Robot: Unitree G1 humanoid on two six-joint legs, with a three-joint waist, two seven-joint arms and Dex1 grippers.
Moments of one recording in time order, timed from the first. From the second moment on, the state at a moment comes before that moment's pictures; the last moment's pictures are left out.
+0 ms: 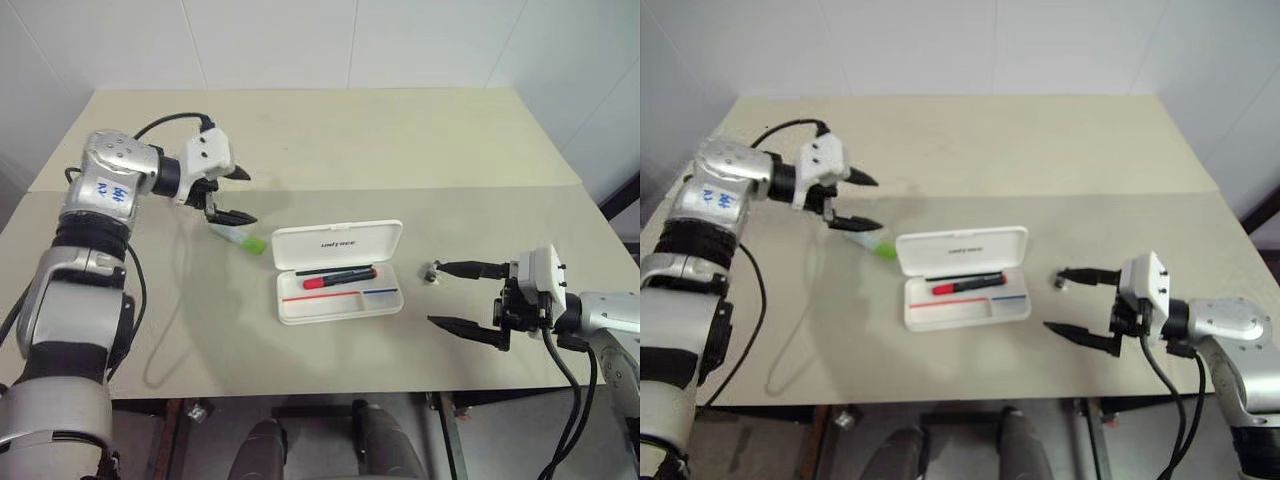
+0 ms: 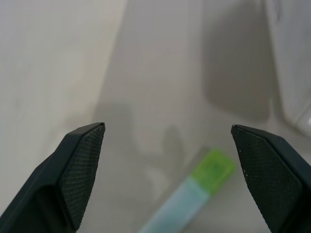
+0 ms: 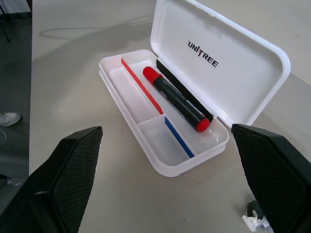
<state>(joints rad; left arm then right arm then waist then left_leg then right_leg) -1.25 0.68 -0.28 1.05 0.09 -0.13 -1.24 -0.09 -0.81 -0.20 -0.21 0.57 0.22 1.19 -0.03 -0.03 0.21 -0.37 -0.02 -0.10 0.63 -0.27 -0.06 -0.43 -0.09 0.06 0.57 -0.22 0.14</state>
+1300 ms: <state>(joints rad) -1.36 0.52 -0.42 1.35 0.49 -0.06 -1.06 -0.05 -0.81 -0.20 -0.24 0.56 0.22 1.14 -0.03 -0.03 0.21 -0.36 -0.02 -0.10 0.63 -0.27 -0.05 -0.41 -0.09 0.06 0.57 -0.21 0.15</state>
